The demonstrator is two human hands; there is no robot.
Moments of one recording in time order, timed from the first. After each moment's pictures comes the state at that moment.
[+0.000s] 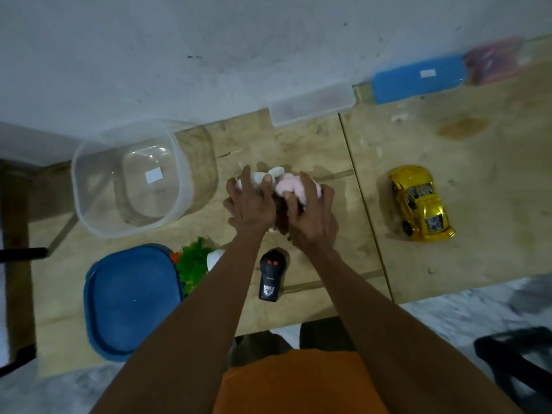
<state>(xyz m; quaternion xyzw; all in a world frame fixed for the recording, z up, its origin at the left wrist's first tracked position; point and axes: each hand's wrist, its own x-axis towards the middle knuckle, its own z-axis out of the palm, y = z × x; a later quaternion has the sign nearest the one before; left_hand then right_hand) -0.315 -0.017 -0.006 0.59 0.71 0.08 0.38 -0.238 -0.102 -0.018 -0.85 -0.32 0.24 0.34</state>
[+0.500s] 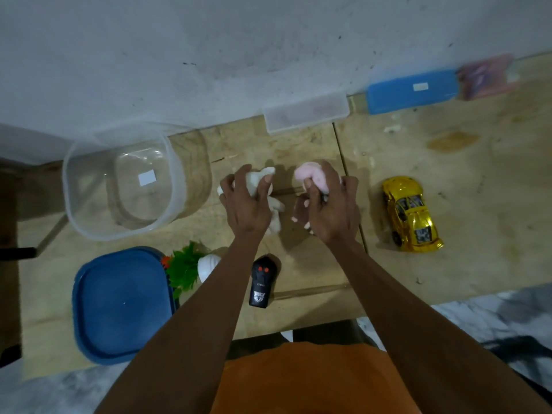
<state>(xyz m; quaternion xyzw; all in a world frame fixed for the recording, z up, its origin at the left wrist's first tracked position) -0.303 -0.018 -0.007 0.62 0.66 0.21 0.36 -0.172 -0.102 -0.009 -0.87 -0.34 0.20 0.31</state>
